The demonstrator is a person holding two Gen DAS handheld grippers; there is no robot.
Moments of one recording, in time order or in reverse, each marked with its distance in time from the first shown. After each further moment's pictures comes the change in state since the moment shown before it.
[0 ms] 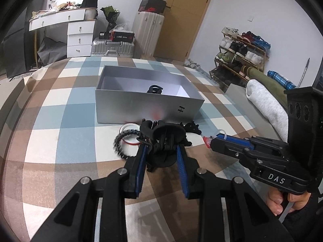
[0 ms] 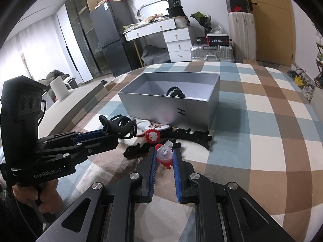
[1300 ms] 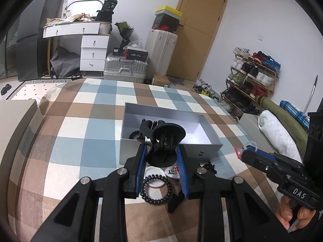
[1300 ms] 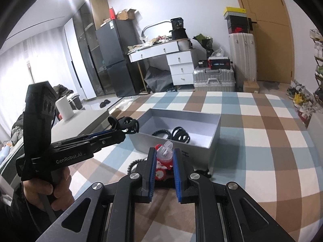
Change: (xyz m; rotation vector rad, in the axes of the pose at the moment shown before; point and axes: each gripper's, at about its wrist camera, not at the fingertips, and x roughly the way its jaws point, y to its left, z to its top) left arm -0.003 0.027 0.036 -0.050 -0.140 0.074; right arm -0.024 0.008 0.034 -0.016 -0.165 0.006
